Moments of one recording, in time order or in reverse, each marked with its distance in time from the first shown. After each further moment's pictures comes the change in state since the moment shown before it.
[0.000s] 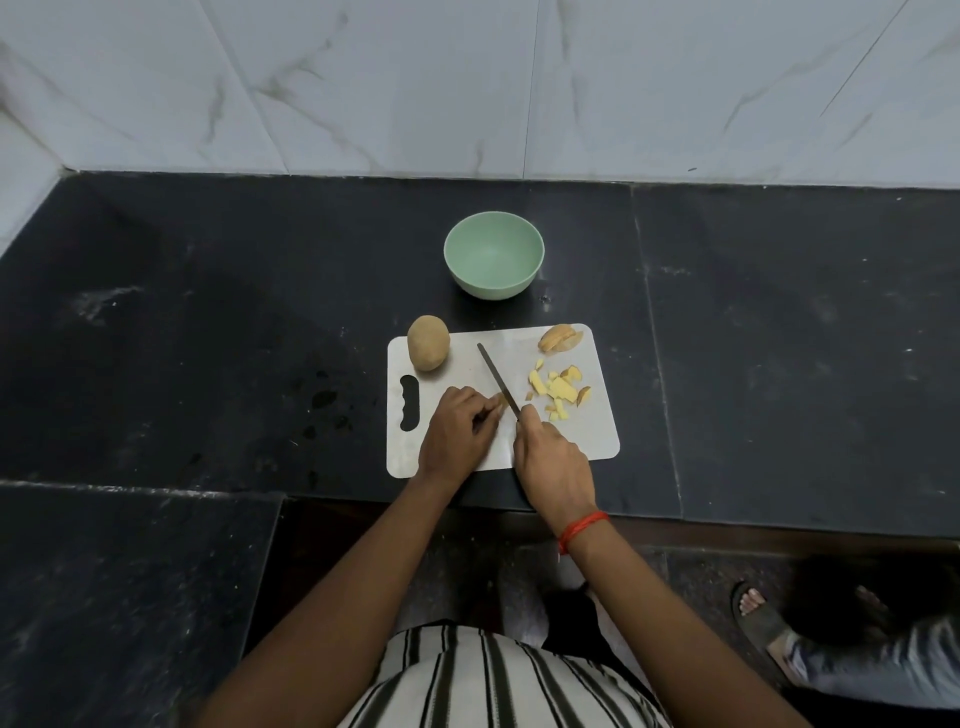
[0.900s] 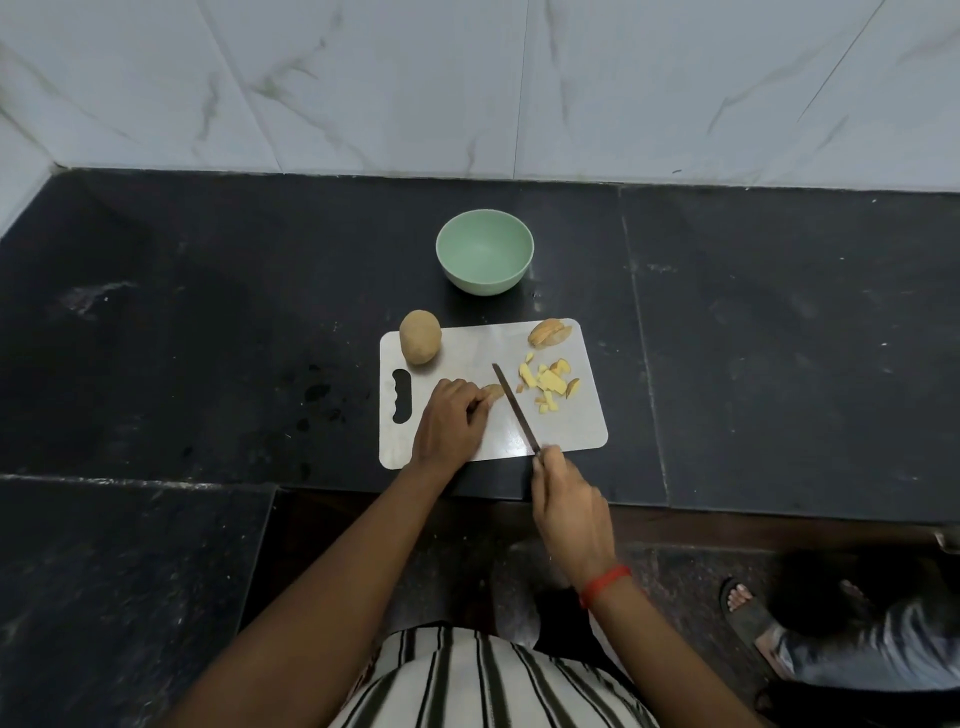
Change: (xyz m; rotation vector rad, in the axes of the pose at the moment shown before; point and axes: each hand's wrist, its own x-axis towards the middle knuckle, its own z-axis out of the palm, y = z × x) left_hand 0.000 0.004 0.000 0.022 0.028 0.021; right_hand -0.068 0.025 0.002 0.119 0.115 0.026
